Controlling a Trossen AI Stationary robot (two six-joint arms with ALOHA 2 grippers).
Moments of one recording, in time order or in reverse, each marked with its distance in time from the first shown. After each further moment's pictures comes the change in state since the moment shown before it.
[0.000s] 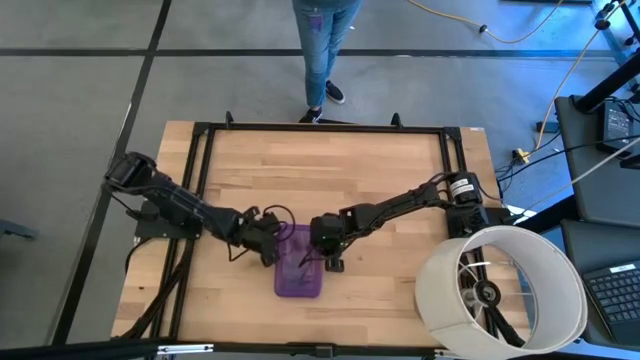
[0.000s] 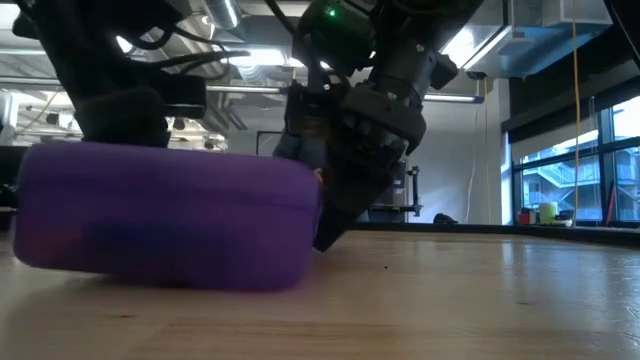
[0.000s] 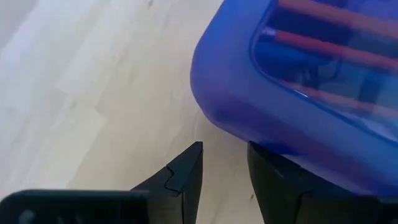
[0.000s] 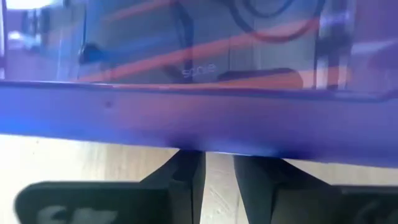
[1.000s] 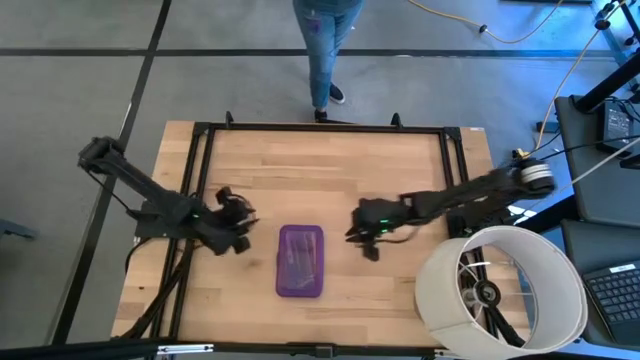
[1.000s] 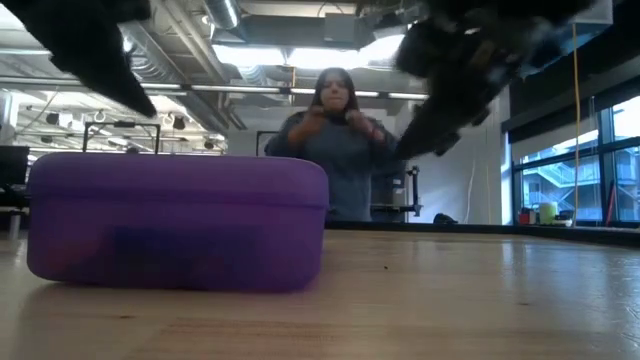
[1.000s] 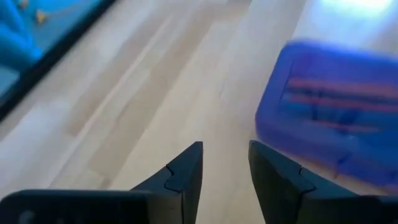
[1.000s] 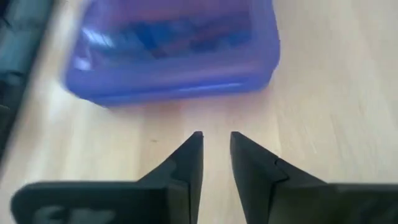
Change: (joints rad) left arm -0.180 -0.473 -0.014 -0.368 -0.360 0.043; right arm -0.005 -0.563 -0.558 0.327 0.046 0.104
